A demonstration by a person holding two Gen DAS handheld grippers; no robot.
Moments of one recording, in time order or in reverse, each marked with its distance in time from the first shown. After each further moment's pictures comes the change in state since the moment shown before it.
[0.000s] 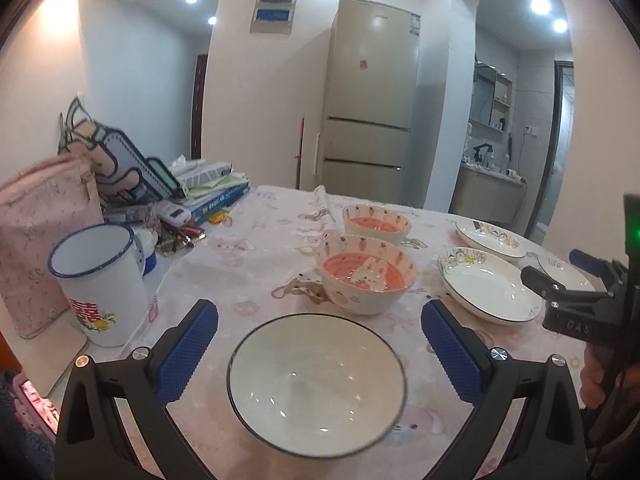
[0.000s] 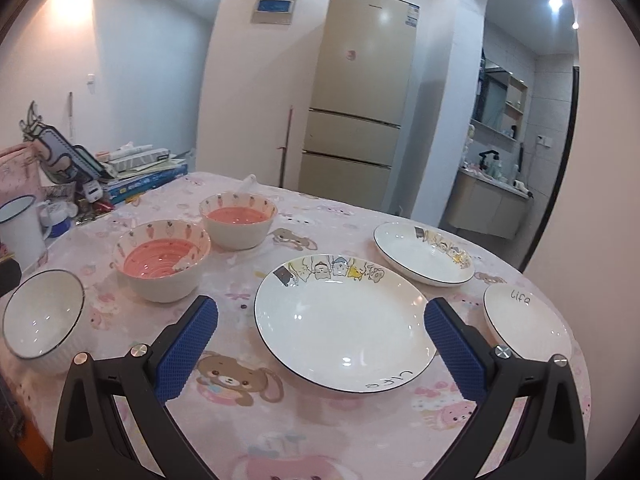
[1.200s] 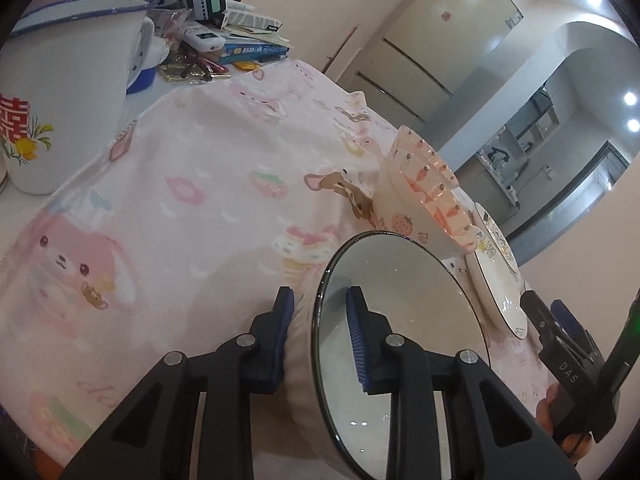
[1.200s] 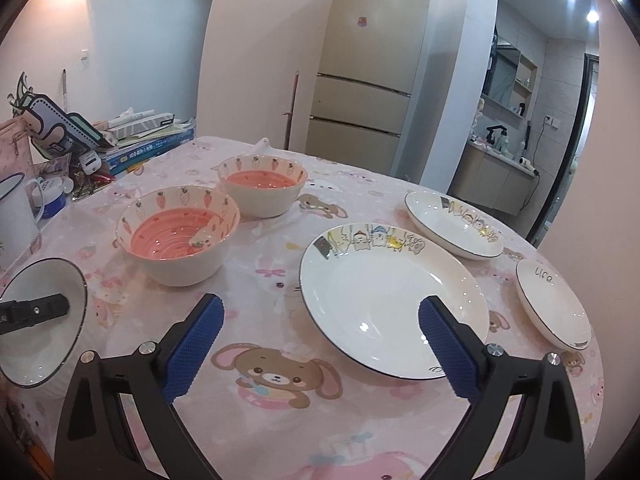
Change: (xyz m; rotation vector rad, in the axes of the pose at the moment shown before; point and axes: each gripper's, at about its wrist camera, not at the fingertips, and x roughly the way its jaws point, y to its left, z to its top) left arm 0.075 0.074 -0.044 -0.432 0.331 -0.142; right arm 0.032 0.050 -0.003 -0.010 0.131 0.005
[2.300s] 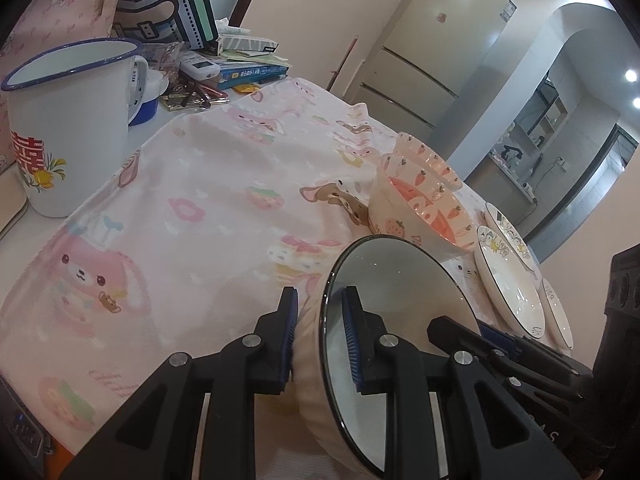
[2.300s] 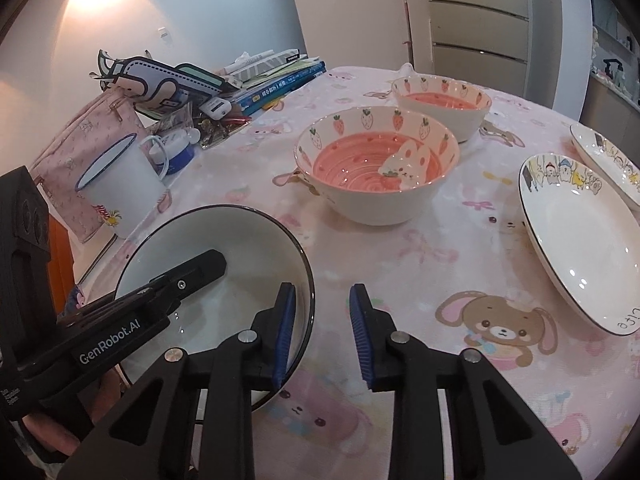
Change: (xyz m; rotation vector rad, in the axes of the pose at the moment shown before) left arm -0.006 -0.023 -0.004 0.069 -0.059 0.095; right arm 0.018 0.079 -0.006 0.020 0.251 0.499
